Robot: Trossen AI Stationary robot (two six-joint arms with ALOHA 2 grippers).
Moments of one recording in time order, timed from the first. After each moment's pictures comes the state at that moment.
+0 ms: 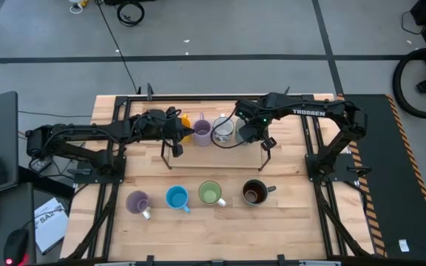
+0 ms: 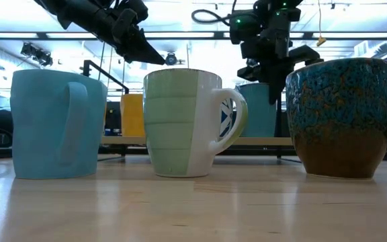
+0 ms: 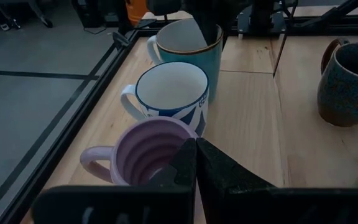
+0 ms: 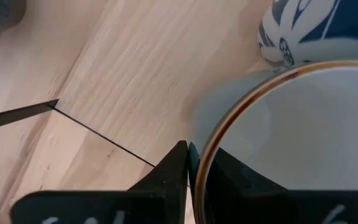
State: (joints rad) left arm 0.23 1.16 0.76 -0.02 -0.06 0.12; right arm -0.34 1.63 1.34 -1.11 -0.08 -0.87
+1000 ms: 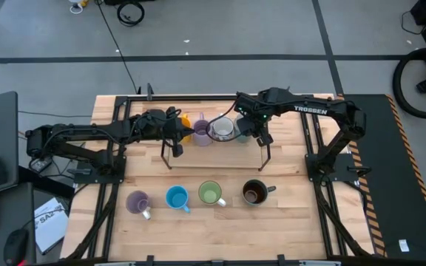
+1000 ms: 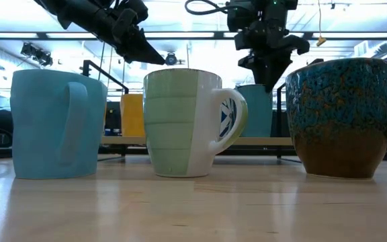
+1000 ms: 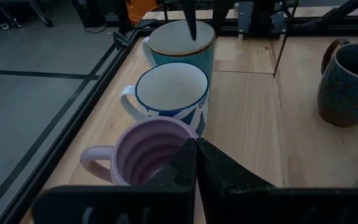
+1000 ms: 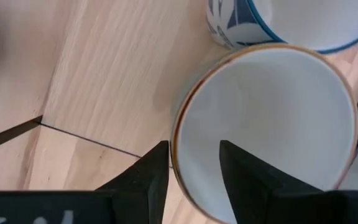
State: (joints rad) left arm 0.23 1.16 0.76 -0.02 -0.06 0.11; right arm -0.33 1.63 1.46 -1.19 -0.02 -0.70
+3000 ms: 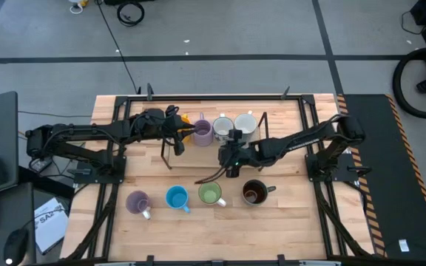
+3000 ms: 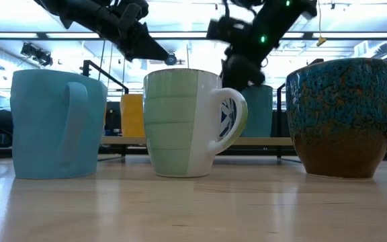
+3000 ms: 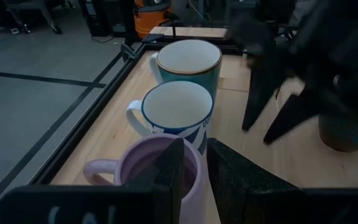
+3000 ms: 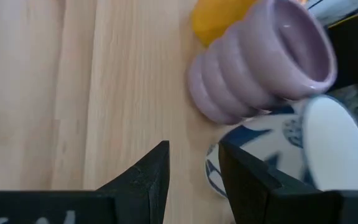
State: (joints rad) left arm 0.23 1.16 0.76 0.04 -0.07 0.06; right arm 0.12 1.68 1.12 -0.32 0.53 -0.15
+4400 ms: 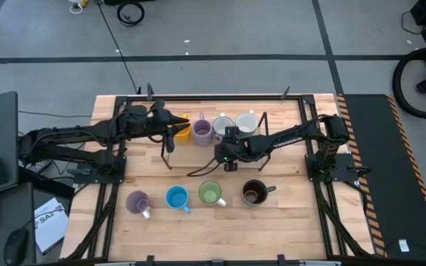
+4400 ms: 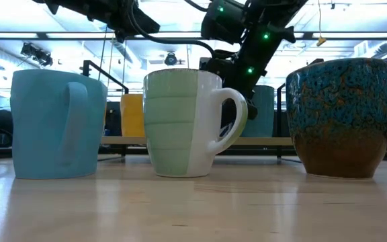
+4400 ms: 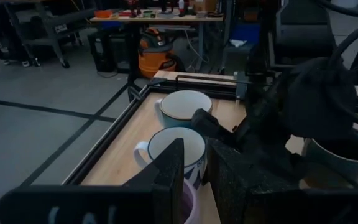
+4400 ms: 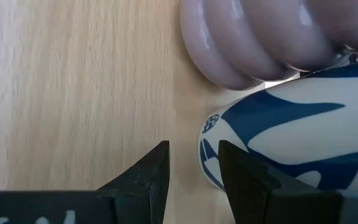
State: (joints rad) left arm 0.23 1.00 0.76 0.05 -0.07 0.03; right arm 0.02 1.83 1.17 -0.38 0.55 -0.20
